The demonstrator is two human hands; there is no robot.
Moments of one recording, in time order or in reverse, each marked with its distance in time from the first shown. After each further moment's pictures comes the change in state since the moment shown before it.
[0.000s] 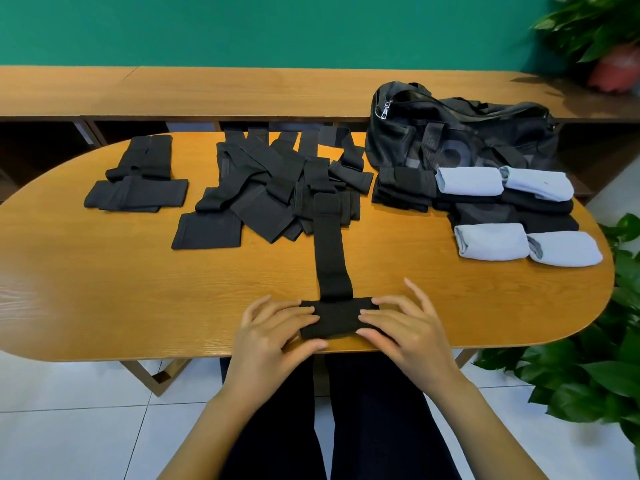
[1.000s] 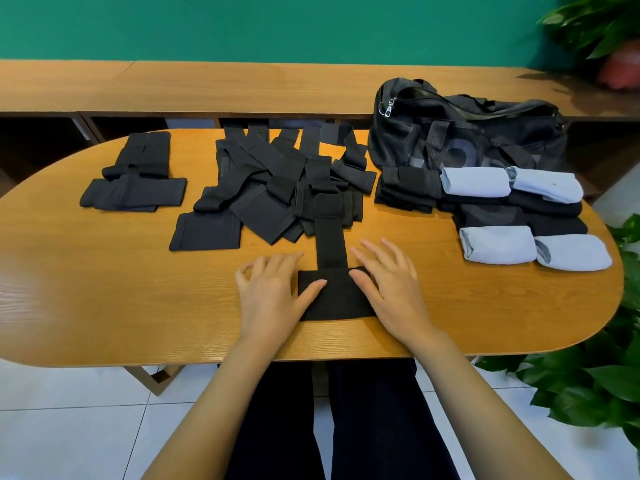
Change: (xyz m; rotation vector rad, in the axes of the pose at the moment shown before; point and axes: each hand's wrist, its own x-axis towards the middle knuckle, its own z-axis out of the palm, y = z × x) left_hand 0.067 -0.012 0.014 0.302 -0.026 -0.306; right_hand 0.069 0.012 0.017 0.074 -0.343 0.460
